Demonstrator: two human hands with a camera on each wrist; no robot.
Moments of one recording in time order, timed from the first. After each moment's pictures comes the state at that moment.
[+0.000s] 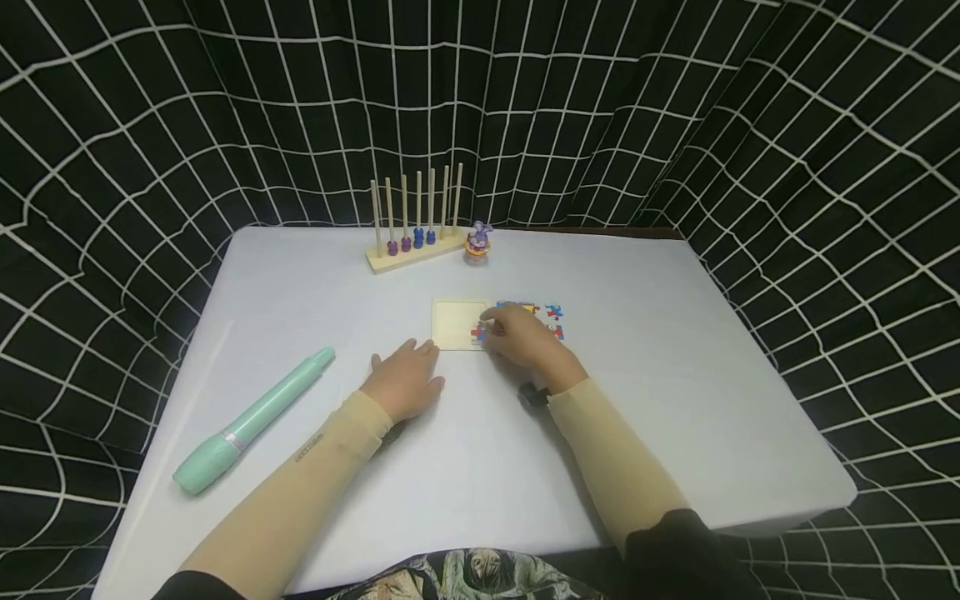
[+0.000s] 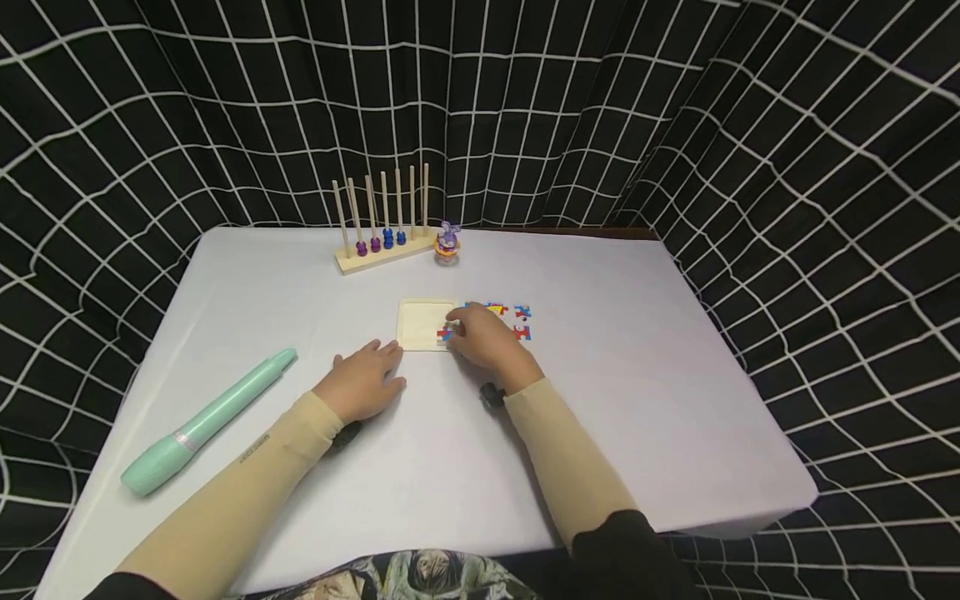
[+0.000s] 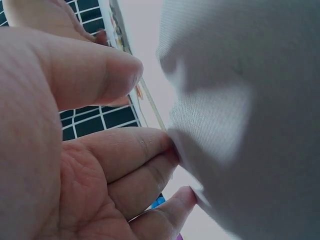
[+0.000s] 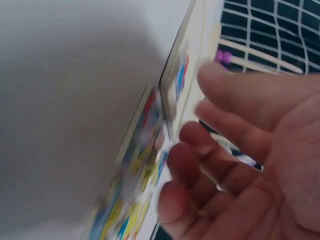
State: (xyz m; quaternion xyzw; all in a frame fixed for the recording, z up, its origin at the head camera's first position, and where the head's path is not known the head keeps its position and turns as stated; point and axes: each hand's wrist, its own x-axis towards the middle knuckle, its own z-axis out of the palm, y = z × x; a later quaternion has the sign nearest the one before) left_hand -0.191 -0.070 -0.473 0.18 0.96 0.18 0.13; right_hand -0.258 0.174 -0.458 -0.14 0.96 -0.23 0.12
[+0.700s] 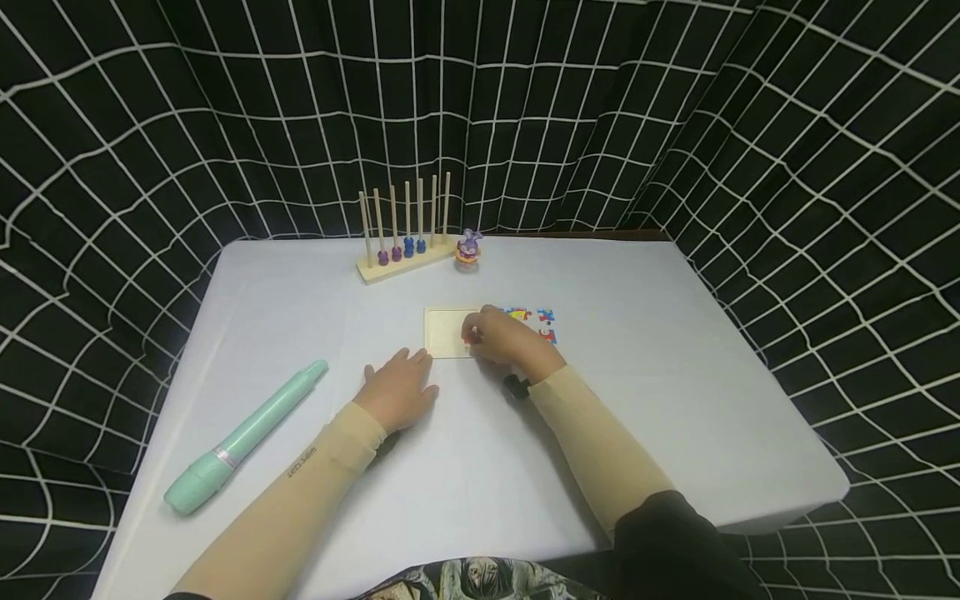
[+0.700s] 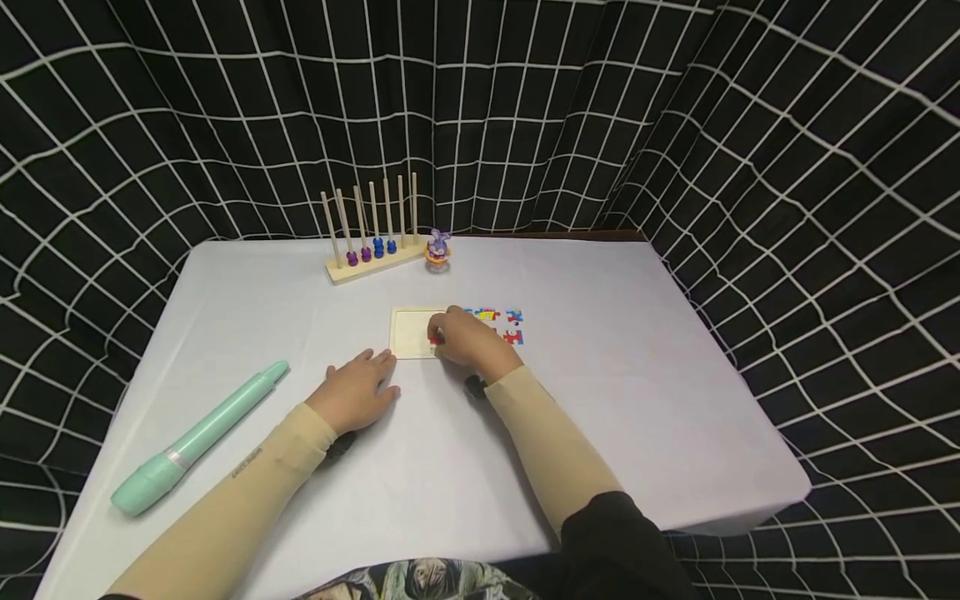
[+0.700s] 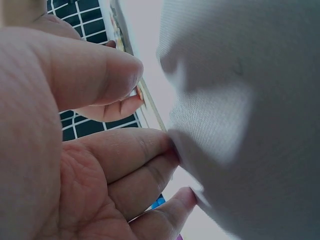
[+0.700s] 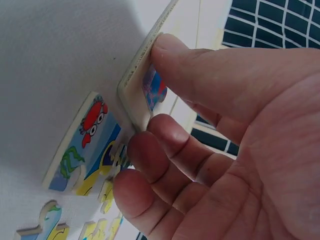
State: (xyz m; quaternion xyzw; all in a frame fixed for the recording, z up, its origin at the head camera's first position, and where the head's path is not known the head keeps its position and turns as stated) left_hand -0.192 -0.069 -0.475 0.18 0.96 0.18 0.14; right_hand -0.274 0.154 -0.454 -0.17 0.96 -0.16 0.17
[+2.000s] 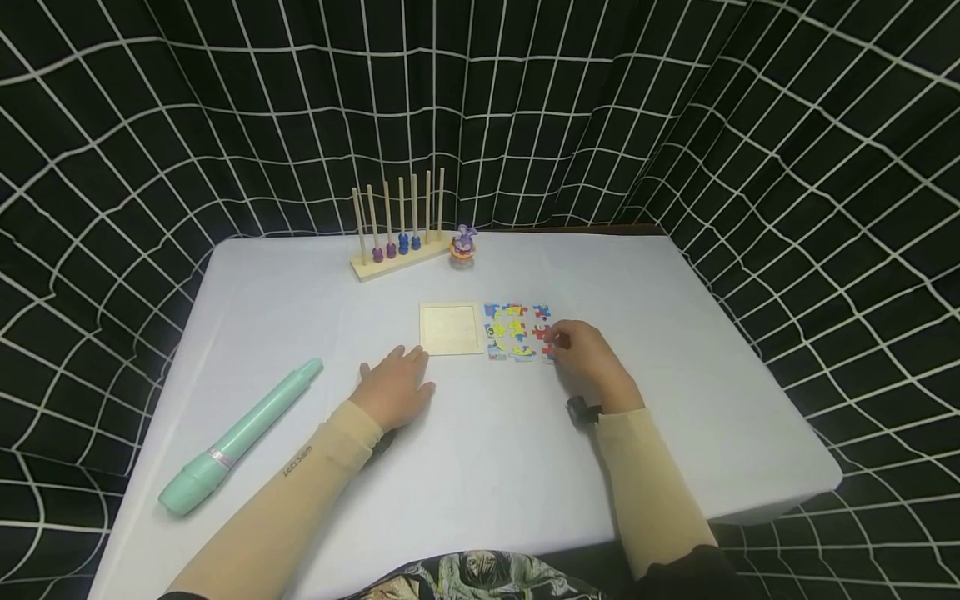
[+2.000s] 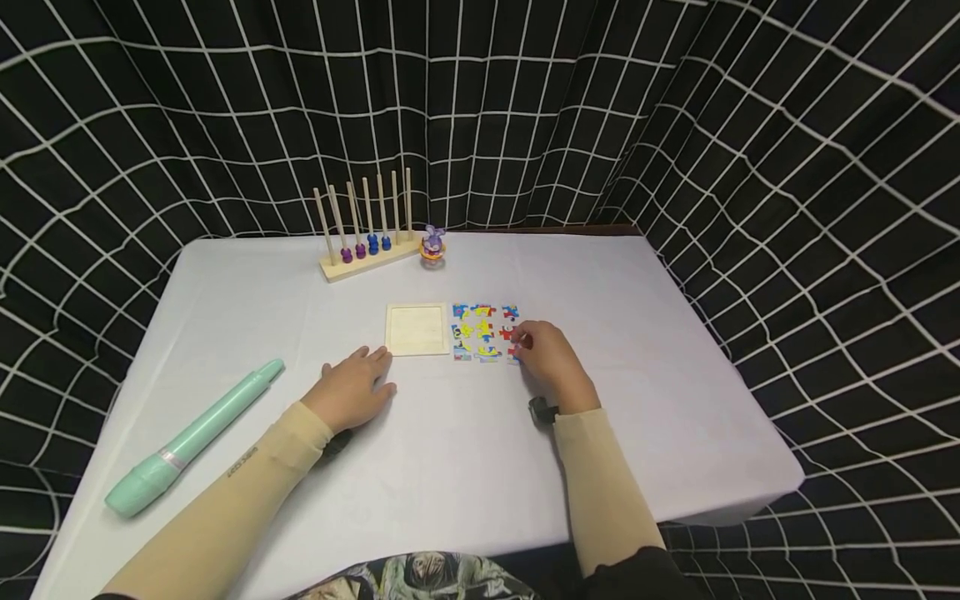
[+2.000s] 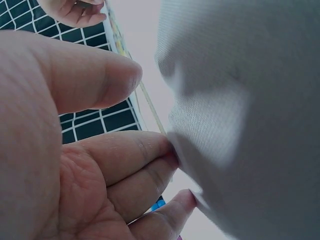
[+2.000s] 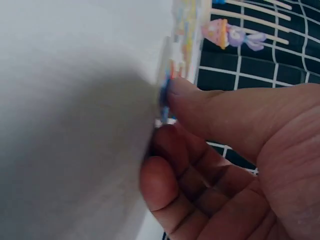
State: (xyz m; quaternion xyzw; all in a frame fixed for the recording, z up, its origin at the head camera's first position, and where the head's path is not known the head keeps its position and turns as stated) left_hand -0.189 -0.071 -0.468 0.19 0.96 0.18 0.14; right_hand -0.222 0.274 -0.466 0.03 0.95 -0.29 0.10
